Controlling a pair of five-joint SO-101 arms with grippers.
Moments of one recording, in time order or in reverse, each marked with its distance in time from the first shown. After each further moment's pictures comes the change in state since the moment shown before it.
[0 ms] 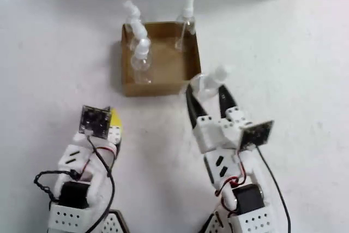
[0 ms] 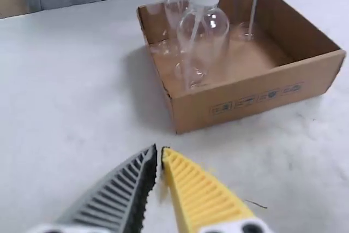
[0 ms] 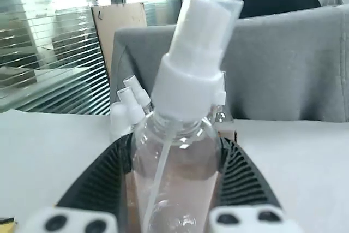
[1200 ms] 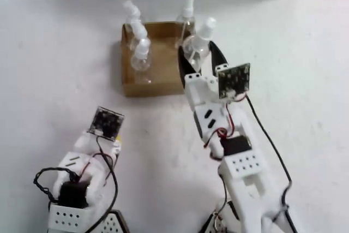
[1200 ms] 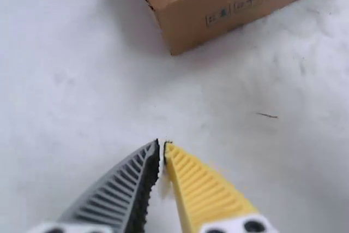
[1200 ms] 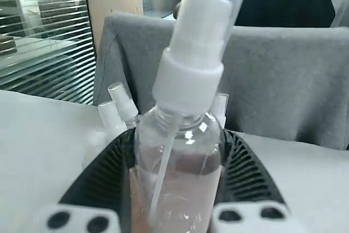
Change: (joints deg) left arm -1.3 0.0 0.0 14.5 -8.4; right arm 0.7 56.6 -25.1 -28.7 8.5
